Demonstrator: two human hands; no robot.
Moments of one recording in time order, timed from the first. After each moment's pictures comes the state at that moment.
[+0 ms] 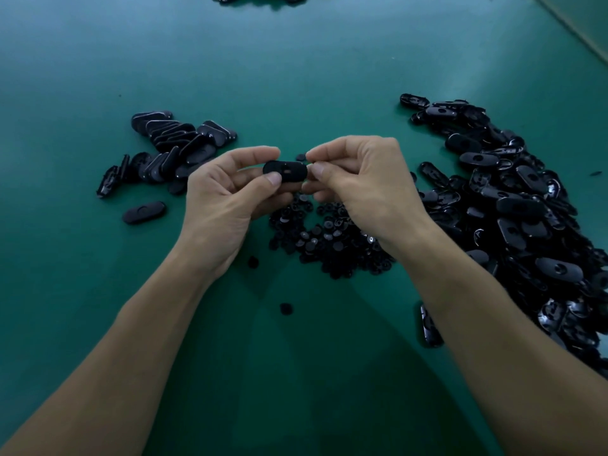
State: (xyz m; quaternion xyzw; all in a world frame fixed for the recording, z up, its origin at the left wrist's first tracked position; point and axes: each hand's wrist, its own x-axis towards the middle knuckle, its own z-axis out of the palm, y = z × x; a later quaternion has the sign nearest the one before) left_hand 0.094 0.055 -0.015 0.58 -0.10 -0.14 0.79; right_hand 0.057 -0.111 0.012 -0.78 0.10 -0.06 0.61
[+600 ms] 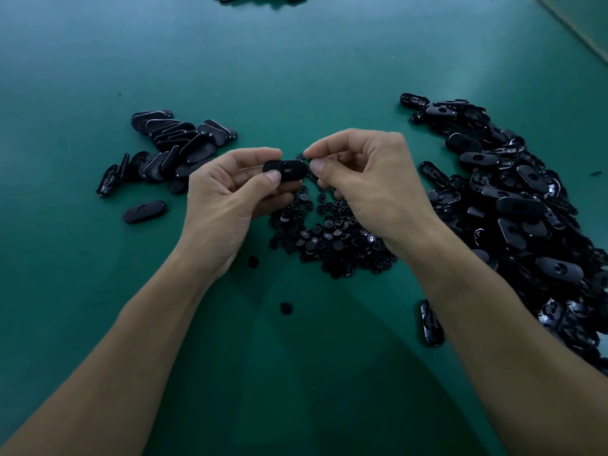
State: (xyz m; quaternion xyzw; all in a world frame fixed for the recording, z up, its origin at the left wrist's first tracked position) left_hand 0.094 0.056 -0.017 0.60 -0.09 -0.13 0.79; right_hand 0.053 -0.112 0.020 -0.83 0.08 -0.10 0.55
